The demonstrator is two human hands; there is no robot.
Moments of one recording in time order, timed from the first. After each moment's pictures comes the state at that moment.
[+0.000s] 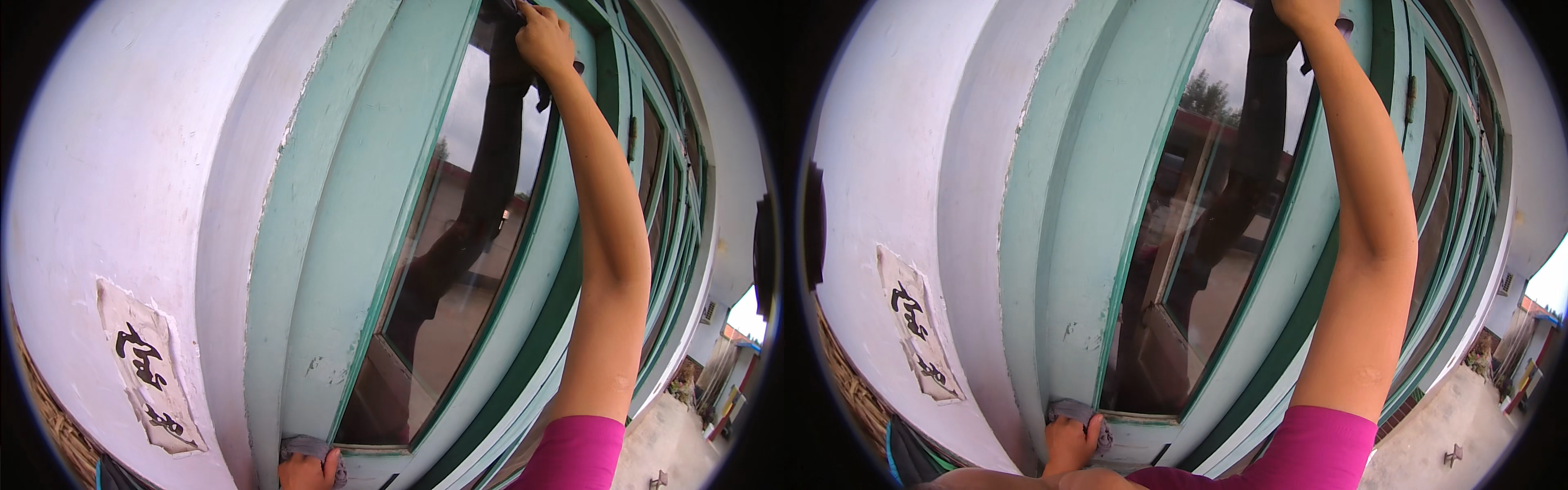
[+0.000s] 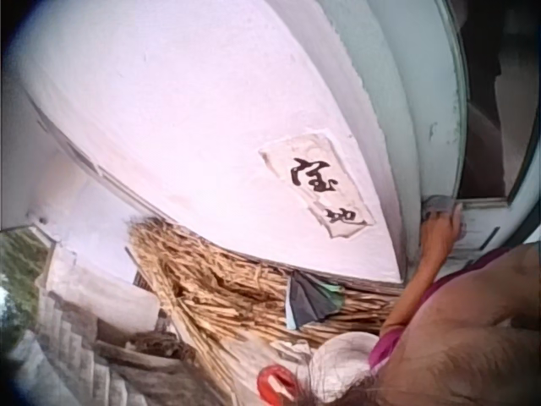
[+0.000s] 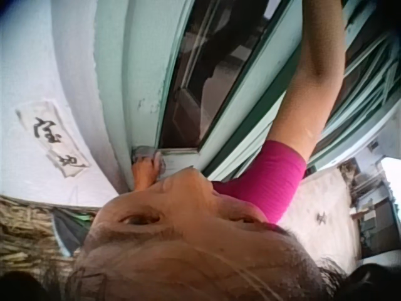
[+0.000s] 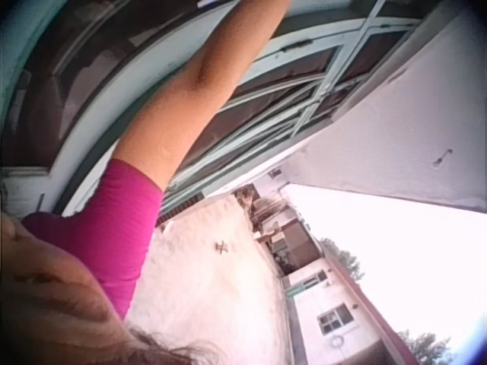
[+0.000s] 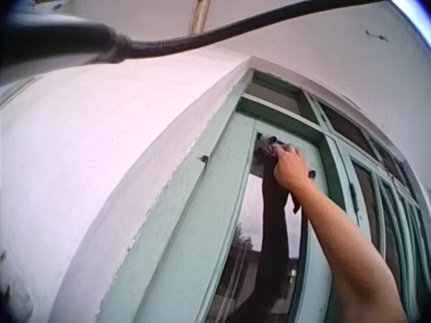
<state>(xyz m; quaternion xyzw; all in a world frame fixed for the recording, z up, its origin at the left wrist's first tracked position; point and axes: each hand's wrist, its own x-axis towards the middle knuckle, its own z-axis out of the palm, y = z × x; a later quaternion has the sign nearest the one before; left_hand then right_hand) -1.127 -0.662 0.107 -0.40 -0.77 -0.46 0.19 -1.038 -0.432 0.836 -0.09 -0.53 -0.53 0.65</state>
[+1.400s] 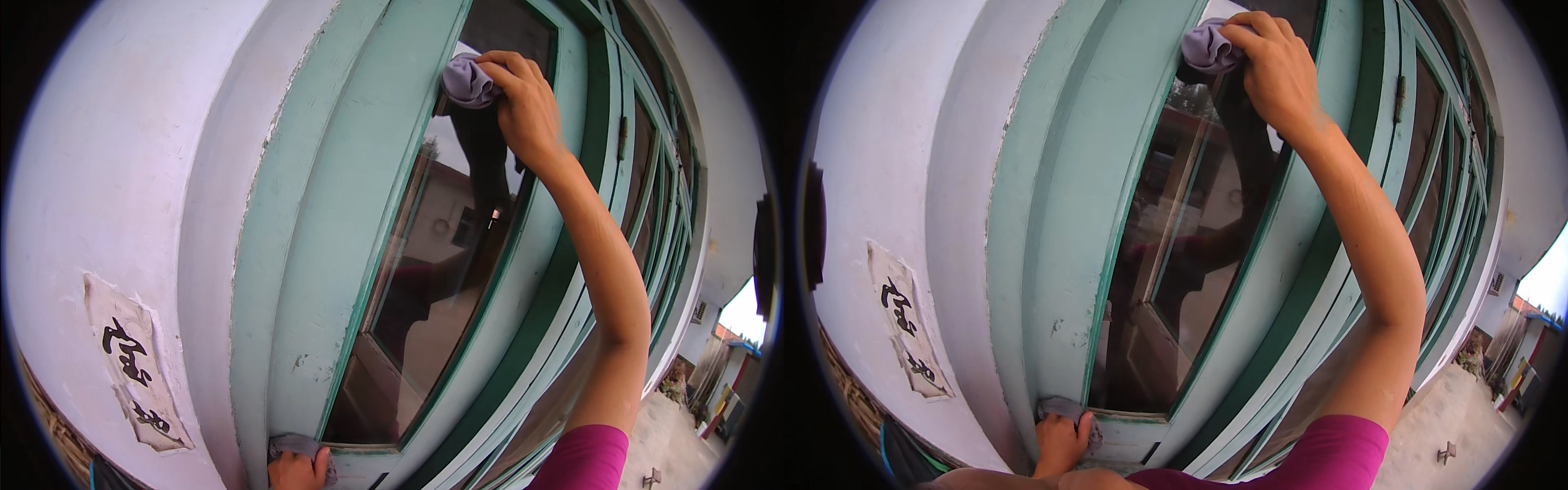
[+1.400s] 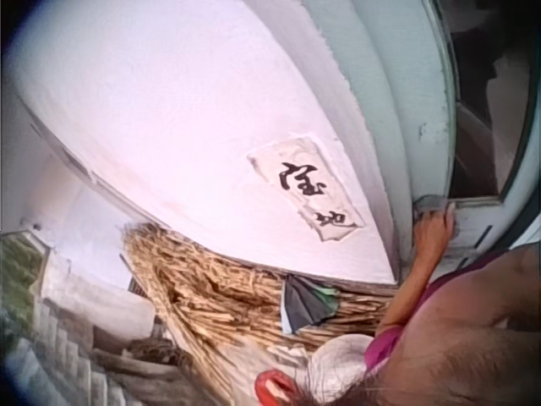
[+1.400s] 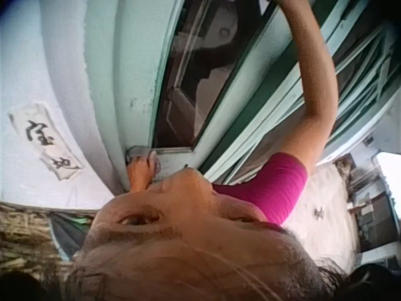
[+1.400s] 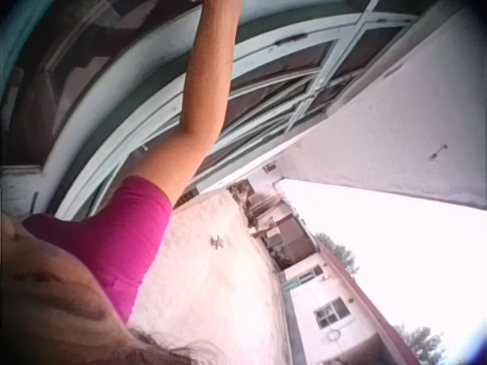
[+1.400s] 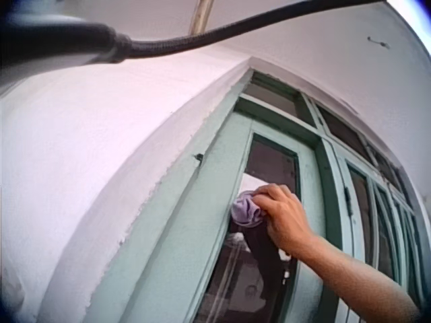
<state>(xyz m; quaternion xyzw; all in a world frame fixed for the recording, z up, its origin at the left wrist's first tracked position) -1.131 -0.667 0.103 -0.39 -0.78 -0.45 0.19 -1.032 -0.476 0.690 0.11 -0.65 -0.51 0.56</state>
